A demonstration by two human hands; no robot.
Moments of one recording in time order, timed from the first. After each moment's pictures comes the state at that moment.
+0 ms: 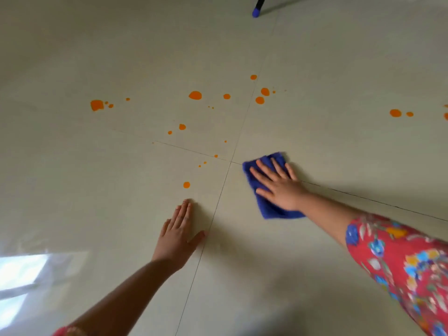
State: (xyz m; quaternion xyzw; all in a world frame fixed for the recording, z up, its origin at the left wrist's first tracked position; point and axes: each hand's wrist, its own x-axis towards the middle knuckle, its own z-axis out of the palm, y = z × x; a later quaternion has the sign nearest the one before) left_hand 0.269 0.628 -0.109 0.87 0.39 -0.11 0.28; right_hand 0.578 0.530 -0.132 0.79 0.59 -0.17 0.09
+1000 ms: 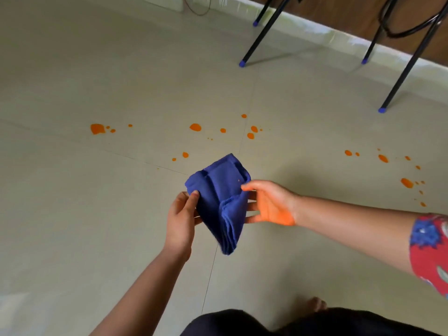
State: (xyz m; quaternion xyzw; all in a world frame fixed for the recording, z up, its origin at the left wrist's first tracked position) left_hand 0.303 0.678 0.020 0.45 0.44 0.24 0.74; right_hand 0.479 0.591 0.059 0.62 0.05 -0.64 -0.45
